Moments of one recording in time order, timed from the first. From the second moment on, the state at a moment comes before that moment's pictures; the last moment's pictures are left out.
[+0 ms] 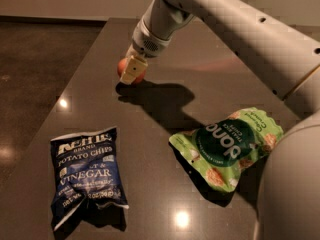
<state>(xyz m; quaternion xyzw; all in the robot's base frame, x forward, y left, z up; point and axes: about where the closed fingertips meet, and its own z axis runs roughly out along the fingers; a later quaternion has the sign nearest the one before) 0.643 0.086 0.886 -0.67 0.68 0.15 0.26</state>
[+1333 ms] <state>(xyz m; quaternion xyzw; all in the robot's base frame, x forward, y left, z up) 0.508 0.132 0.877 -0.82 0.47 0.18 0.28</state>
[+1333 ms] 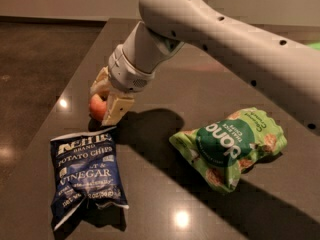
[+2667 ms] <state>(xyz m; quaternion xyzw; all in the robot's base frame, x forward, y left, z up) 0.506 0.124 0.855 -0.85 0.42 0.17 0.26</state>
